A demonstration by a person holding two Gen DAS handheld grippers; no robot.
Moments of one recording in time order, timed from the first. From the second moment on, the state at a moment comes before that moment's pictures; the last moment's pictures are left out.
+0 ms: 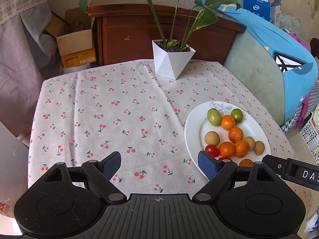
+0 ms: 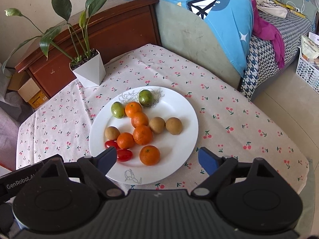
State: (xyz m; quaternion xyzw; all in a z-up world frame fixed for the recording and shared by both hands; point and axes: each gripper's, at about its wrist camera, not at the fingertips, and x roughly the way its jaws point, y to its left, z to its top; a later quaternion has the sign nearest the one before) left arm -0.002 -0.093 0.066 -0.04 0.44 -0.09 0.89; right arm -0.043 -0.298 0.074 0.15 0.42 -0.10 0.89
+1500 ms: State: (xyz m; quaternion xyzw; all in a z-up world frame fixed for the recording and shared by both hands) left arm 0.008 -0.120 0.053 0.03 0.45 -0.07 0.89; right arm -0.031 -0.286 0.053 0.11 0.45 -0.12 0.88
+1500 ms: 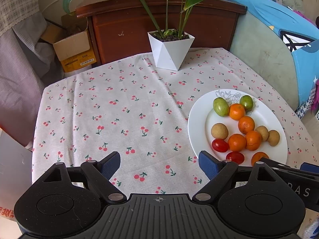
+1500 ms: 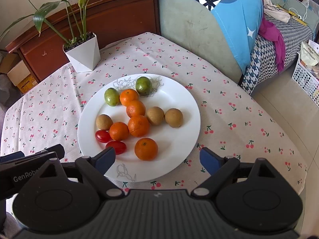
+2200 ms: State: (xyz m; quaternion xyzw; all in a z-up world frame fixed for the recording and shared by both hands) left arm 0.005 -0.111 0.054 0.04 0.46 -0.07 0.89; right arm -0.033 -0.278 0.049 0.11 0.45 -0.09 0.88
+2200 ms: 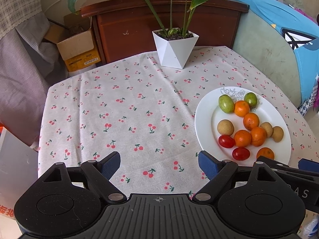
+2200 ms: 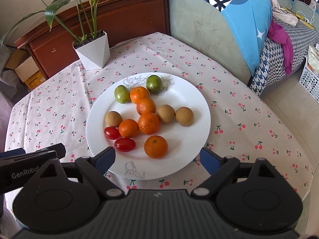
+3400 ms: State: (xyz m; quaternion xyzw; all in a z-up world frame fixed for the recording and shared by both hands) left arm -0.006 -0.004 0.038 0.03 0.47 -0.02 0.88; right arm -0.068 -0.147 -0.013 0.01 0.37 0.02 0.93
